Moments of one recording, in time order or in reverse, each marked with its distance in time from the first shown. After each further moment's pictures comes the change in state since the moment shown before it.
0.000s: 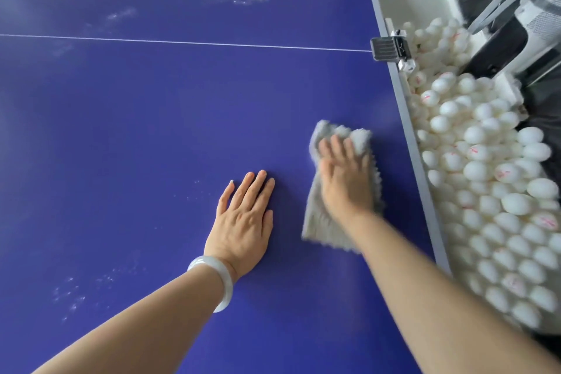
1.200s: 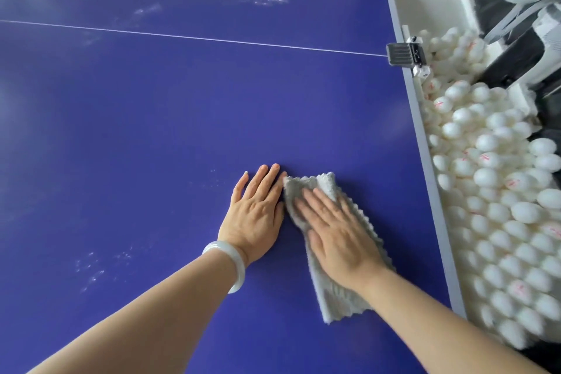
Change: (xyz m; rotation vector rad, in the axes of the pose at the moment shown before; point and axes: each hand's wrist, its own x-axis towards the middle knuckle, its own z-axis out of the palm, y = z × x) left_hand -0.001 0.002 -0.004 0.004 -0.006 -0.007; right_hand -0.091 -0.001 0.014 -0.147 -0.045 -0.530
